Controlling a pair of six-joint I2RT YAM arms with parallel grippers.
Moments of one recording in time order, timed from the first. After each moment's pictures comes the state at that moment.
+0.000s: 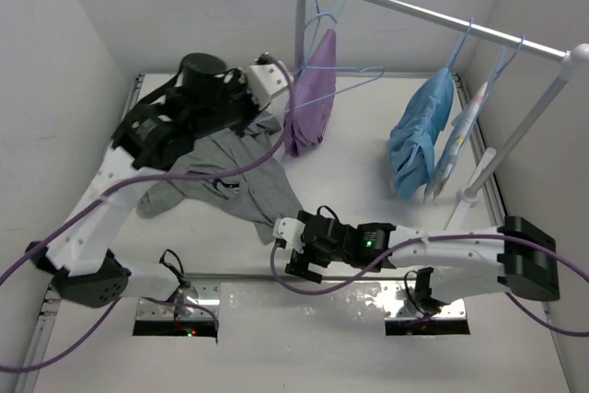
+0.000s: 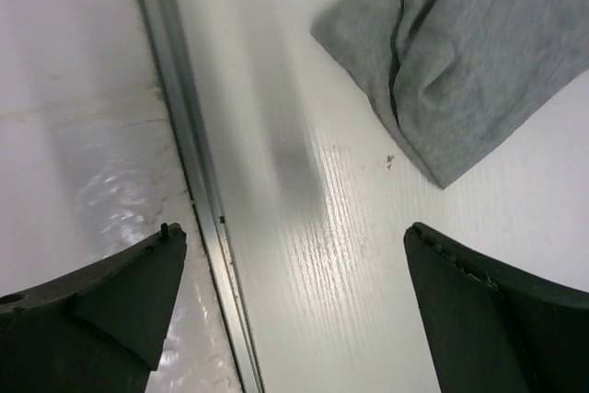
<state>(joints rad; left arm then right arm) -0.69 1.37 1.84 -0.90 0.00 0.43 1.27 1.26 0.65 -0.21 0.11 -0.13</state>
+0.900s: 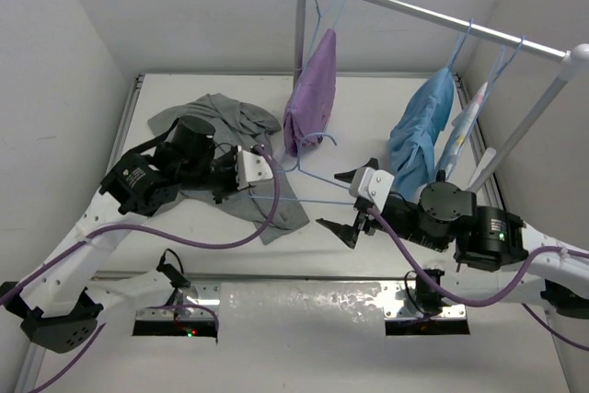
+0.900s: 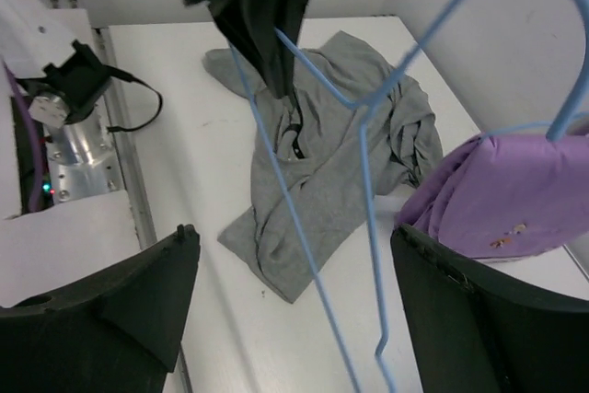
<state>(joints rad) -0.67 1.03 1.35 -1.04 0.36 0.66 1.34 0.79 1.11 -0.47 0.24 -0.25</state>
